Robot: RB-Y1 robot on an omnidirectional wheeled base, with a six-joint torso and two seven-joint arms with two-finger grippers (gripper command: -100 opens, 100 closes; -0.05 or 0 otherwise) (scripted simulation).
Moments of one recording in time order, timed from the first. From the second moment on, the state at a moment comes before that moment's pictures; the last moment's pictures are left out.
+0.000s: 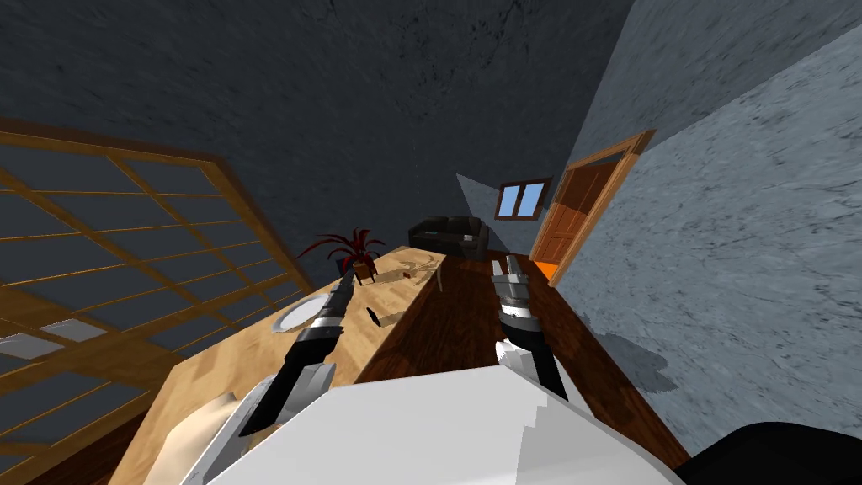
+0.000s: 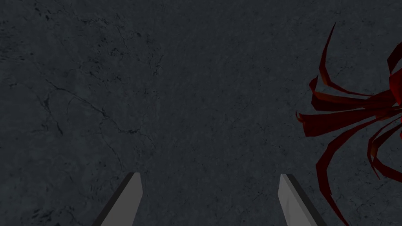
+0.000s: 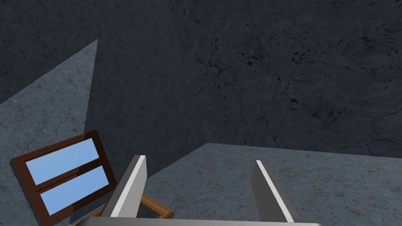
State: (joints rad) left arm 0.48 0.21 0.10 -2.30 -0.08 -0.11 -0.18; right arm 0.50 0.04 0.00 -2.25 0.00 -0.56 -0.07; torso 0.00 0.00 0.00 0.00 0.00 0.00
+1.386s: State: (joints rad) left arm 0.51 0.25 0.21 -2.30 -0.03 0.31 -0.28; right arm 0.50 0.04 0.00 -2.25 0.00 -0.56 -0.07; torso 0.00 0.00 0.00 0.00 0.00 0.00
